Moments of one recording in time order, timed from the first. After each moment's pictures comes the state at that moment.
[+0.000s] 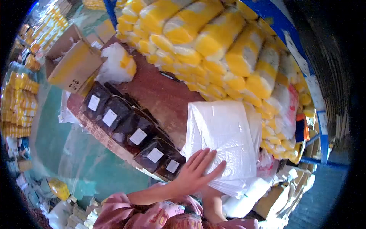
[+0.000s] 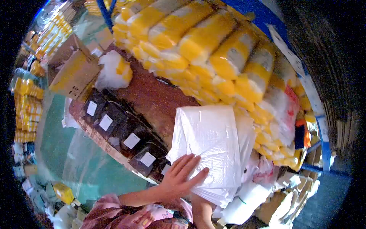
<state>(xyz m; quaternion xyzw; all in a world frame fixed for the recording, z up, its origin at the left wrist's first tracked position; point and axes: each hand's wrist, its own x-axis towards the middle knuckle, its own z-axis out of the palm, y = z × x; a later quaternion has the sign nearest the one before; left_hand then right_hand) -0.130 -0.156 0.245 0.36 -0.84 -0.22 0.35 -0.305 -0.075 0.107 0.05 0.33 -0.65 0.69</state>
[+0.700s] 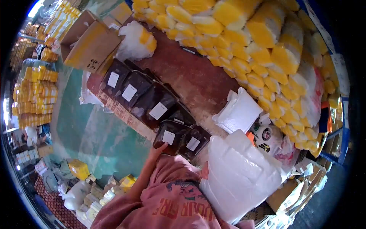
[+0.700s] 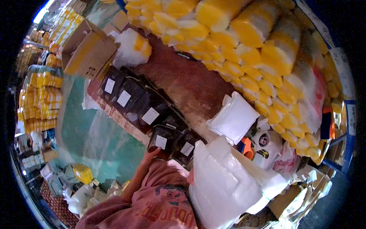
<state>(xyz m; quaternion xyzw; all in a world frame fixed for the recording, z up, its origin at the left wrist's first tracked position) 0.041 -0.009 0.024 0.74 -0.12 -0.60 0.28 -0.320 -0.034 0.126 0.04 0.47 -0.63 0.62</state>
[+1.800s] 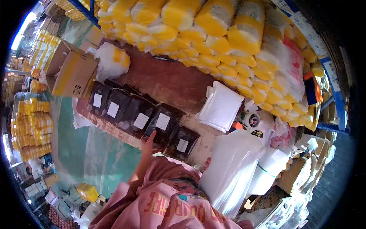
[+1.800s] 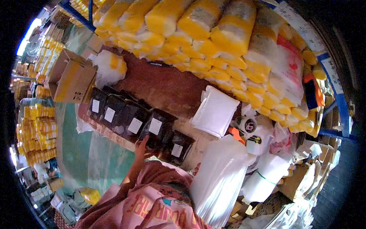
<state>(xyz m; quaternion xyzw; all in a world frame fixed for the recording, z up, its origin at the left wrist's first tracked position) -0.020 -0.123 0.115 0.79 -0.05 -0.56 0.26 -0.322 0.028 0.137 0.09 0.44 -0.67 0.59</state>
